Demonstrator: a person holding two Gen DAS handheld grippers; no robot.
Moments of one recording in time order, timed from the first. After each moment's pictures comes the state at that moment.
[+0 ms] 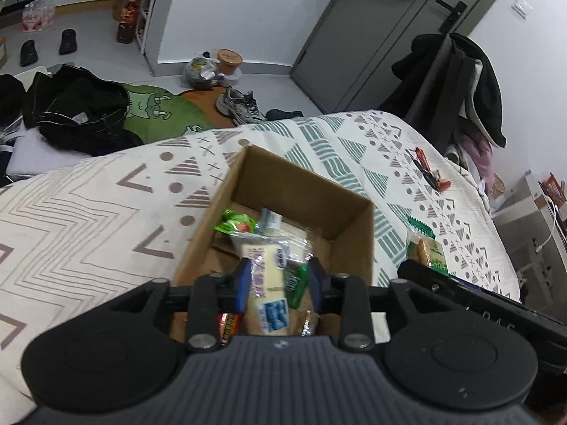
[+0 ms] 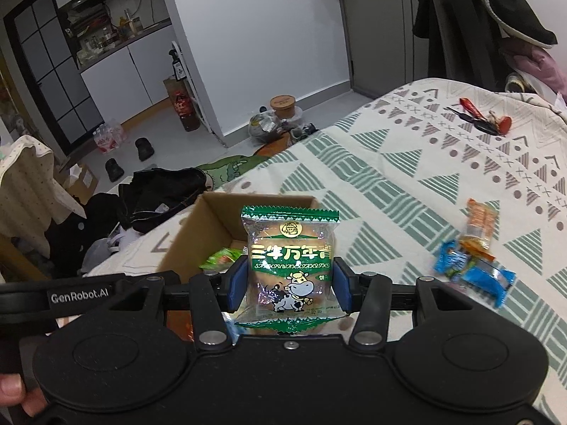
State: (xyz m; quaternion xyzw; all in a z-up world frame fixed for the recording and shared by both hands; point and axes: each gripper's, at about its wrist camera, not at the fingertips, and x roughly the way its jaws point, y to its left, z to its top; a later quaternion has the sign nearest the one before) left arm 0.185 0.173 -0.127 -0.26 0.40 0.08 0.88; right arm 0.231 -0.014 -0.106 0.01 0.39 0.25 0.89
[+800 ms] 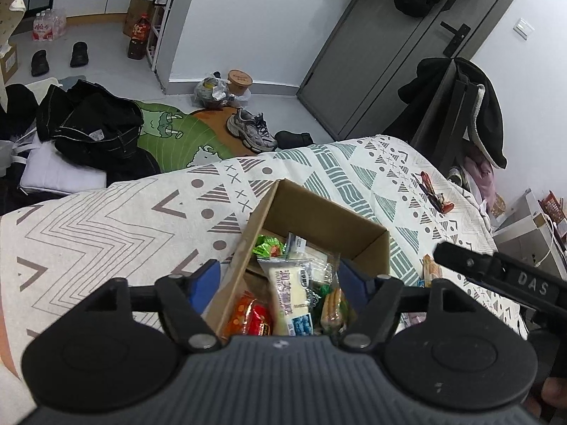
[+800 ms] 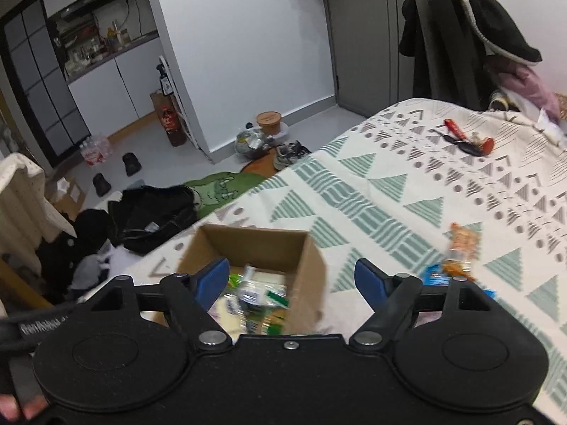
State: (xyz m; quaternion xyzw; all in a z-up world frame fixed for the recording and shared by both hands) left arm 0.163 0.202 -0.109 -0.26 0.37 0.09 0.89; right arm 0.235 -0.017 -0.077 0.00 0.38 0.21 0.90
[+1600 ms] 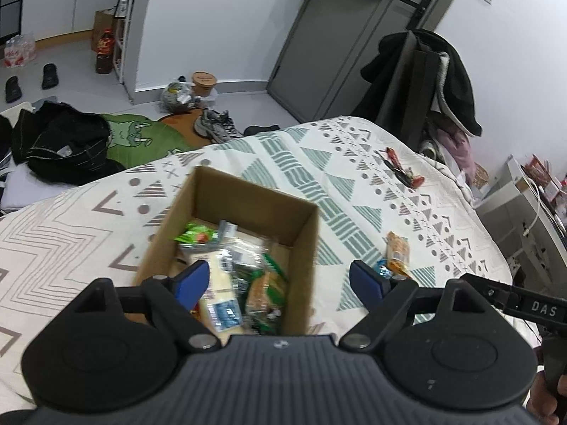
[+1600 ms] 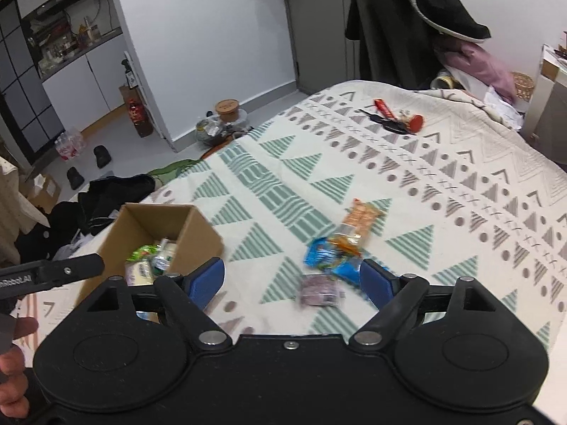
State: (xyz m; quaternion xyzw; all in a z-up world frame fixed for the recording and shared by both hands) left arm 0.184 0.118 -0.094 -0.22 0.38 0.05 0.90; right arm 0.247 -0.139 -0.077 0.00 0.41 0.17 0.90
